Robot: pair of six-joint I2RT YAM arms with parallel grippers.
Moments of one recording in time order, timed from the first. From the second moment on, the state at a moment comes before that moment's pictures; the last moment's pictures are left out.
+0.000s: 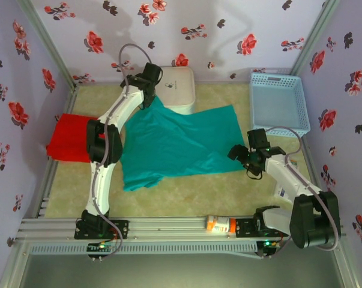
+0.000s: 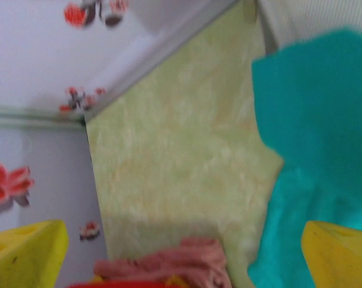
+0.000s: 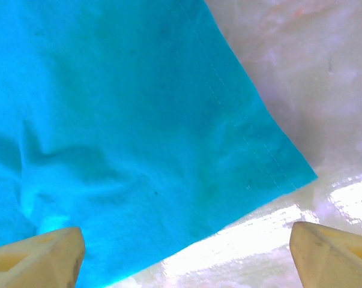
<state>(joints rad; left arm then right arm) -0.41 2.25 2.16 -0.95 -0.68 0.25 0.18 1.18 0.67 -0.63 -0.11 0.73</state>
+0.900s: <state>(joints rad) -0.63 1.05 0.74 -1.09 -0.13 -0.77 0.08 1.20 0.53 -0.54 -0.09 0.72</state>
